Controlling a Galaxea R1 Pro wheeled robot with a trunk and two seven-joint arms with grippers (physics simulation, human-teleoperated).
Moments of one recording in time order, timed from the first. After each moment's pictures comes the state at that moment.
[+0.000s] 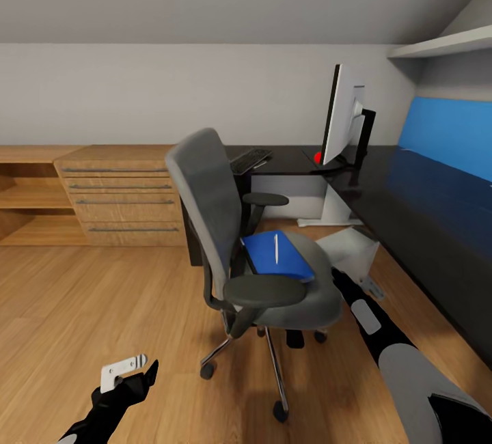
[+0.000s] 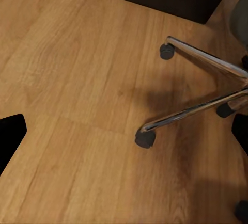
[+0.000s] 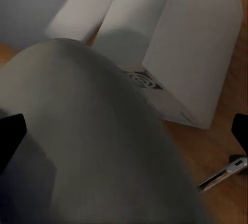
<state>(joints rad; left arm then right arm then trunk) 0.08 -0.07 0.16 -1.58 0.17 0.39 0.00 -0.81 -0.05 -0.25 -0.46 -0.63 -0.01 -0.03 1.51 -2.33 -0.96</state>
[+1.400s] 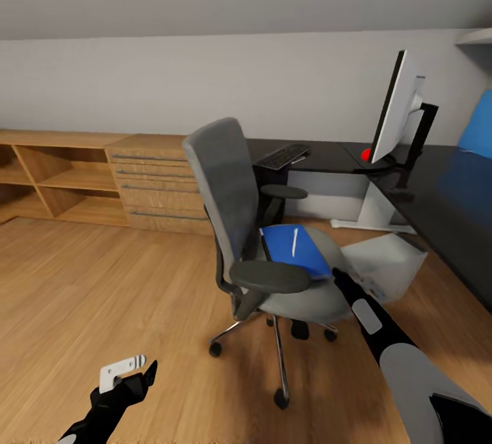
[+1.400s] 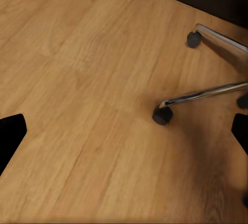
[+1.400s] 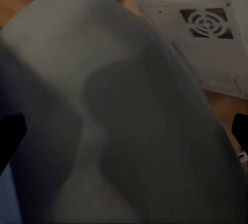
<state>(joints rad) 0.08 -0.07 0.16 -1.58 0.16 0.39 0.01 -0.81 -0.06 -0.25 -0.46 -0.63 -0.01 -0.03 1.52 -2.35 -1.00</state>
